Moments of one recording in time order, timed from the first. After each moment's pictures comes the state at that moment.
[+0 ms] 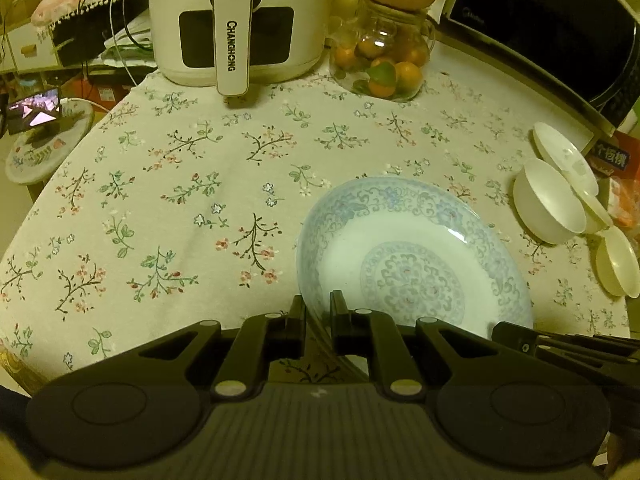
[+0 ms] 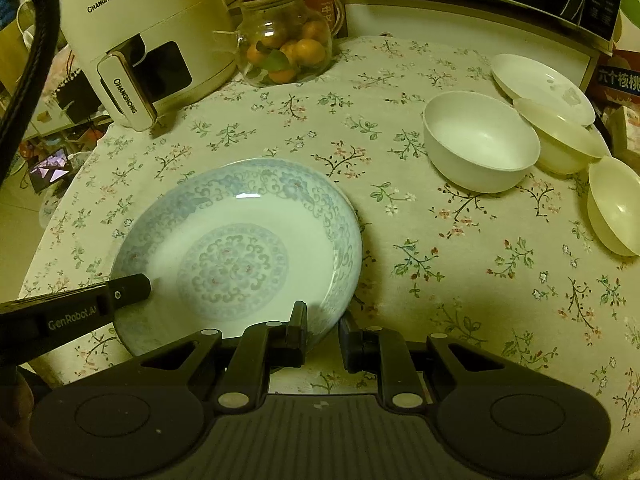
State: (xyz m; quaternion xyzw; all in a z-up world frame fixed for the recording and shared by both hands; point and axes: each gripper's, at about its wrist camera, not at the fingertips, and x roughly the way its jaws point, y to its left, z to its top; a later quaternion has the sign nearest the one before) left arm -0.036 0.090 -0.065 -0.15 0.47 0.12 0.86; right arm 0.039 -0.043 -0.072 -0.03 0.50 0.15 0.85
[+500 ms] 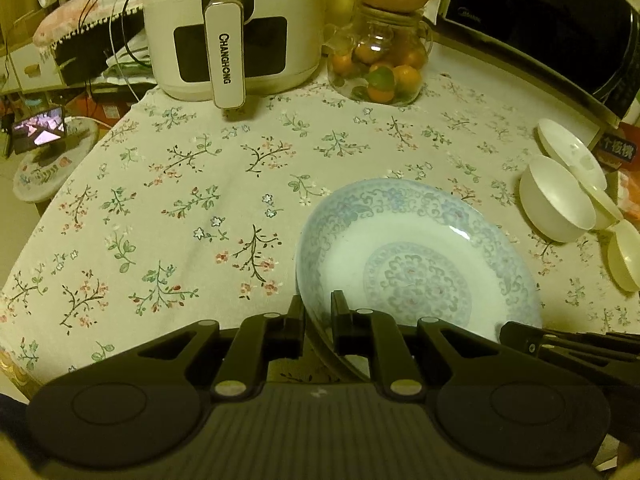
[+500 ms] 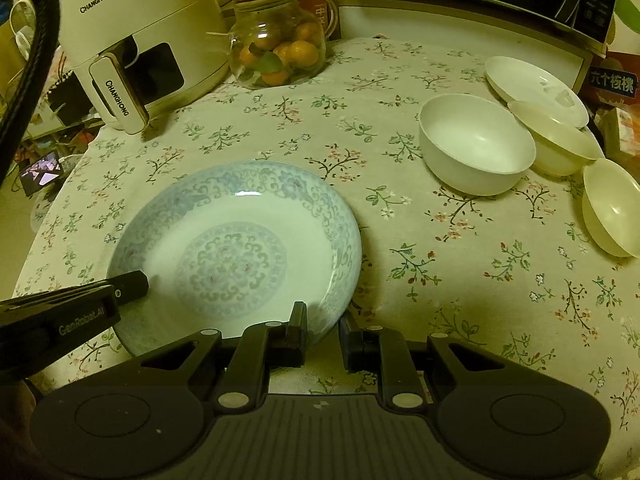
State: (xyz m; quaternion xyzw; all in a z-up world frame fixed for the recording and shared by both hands) left arm -0.036 0.080 -0.067 -0.12 0.46 0.13 0.87; right arm 0.040 -0.043 -0.074 -0.04 0.50 0.14 0.86
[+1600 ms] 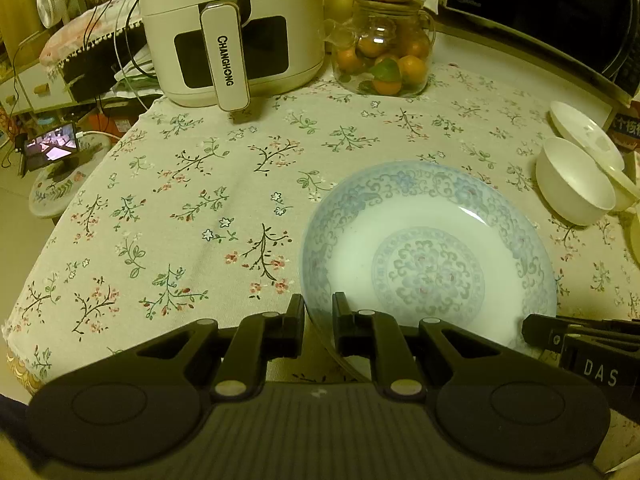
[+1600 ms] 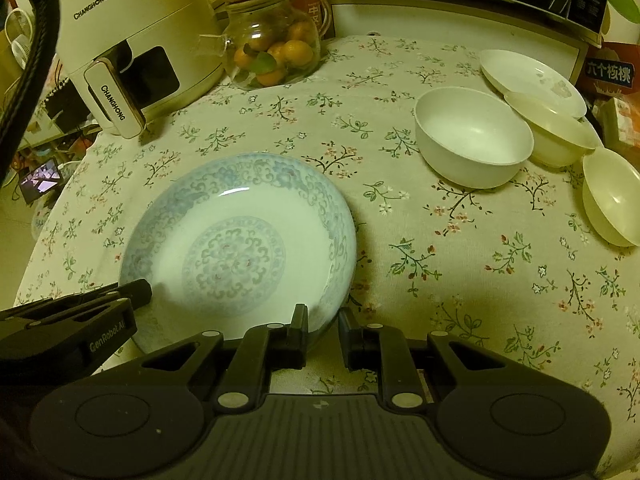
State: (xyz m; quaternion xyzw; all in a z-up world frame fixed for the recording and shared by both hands) left arm -0.036 0.072 -0.075 -0.08 0.46 0.15 0.87; right arm 0.041 -0.045 -0.077 -0.02 0.50 0.13 0.86
